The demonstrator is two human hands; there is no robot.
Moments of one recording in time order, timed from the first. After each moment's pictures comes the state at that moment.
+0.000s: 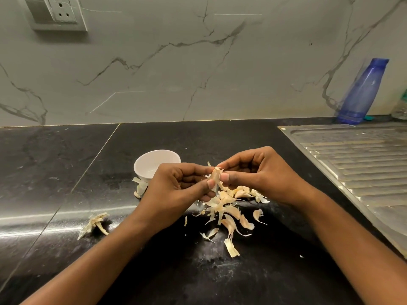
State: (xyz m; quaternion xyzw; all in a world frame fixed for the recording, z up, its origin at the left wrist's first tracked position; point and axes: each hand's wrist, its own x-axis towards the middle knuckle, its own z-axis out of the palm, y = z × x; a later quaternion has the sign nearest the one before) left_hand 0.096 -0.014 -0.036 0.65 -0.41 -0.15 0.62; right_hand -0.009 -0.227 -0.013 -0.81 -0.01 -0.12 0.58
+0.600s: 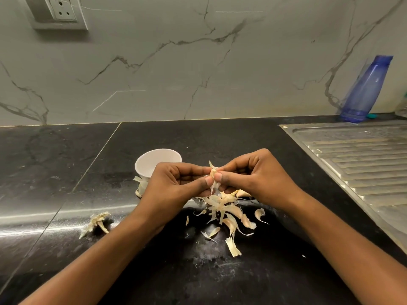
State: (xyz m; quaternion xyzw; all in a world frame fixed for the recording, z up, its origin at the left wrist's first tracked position) left_hand 0.094 -0.013 -0.032 0.64 -0.32 -0.20 0.67; right_hand -0.005 -0.213 -0.020 -0.82 0.02 -0.14 0.56
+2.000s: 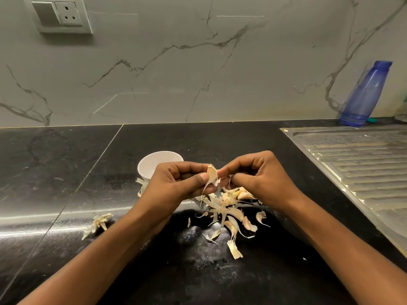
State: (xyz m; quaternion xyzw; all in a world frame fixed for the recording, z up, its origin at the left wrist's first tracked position) left_hand 0.096 -0.011 -0.025 0.59 -0.25 -0.27 0.71; right_hand -0.002 -0.212 -0.021 -0.83 0.01 -0.20 0.53
